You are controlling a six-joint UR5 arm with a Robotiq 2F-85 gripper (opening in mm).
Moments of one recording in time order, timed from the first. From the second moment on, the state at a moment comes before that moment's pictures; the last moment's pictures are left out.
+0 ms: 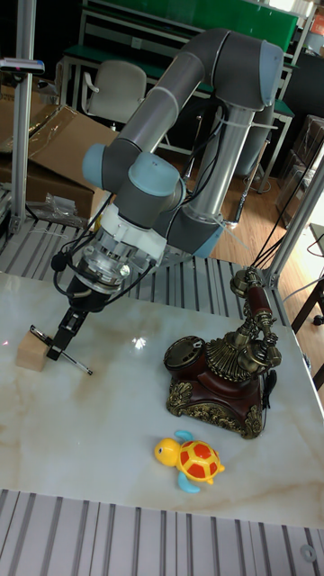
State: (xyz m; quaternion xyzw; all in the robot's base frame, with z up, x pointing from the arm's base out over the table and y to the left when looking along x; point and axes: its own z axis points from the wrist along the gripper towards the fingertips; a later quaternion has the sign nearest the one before) arm 0.512 -0.156 0.027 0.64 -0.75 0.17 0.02
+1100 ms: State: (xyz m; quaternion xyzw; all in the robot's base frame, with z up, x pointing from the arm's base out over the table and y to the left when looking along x) arm 0.512 -0.152 0.037 0.62 -0.77 0.17 0.01
